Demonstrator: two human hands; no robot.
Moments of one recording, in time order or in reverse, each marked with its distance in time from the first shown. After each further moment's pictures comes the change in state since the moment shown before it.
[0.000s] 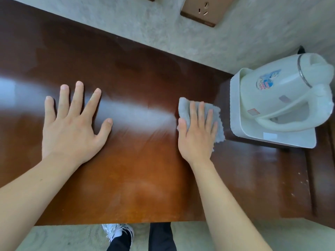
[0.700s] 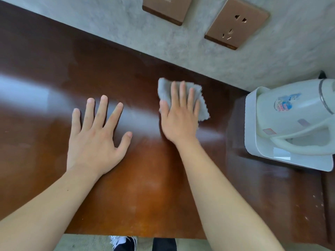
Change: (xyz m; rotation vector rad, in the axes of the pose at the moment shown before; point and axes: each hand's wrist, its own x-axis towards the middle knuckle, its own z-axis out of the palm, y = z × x) left_hand 0.001 0.003 -0.016 -0.004 -0.120 -0.009; right_hand 0.068 -0.106 0.002 -0.025 -0.004 -0.190
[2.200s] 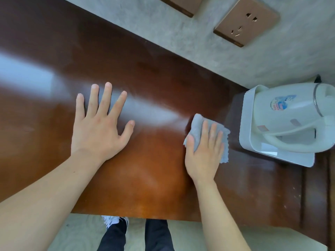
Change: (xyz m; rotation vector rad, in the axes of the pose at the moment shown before) left_hand 0.001 -0.002 0.005 0.005 -0.001 0.015; right_hand -0.111 0.072 -0.002 0.016 -0.046 0.269
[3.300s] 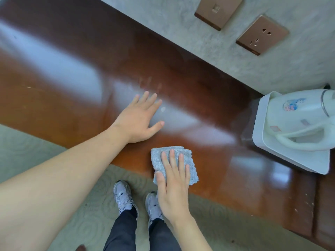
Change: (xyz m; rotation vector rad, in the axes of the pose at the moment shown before) left_hand -0.043 -0.011 -0.038 -0.199 -0.249 0.244; right_hand -0.176 -0.041 0.010 0.343 -0.302 -0.414
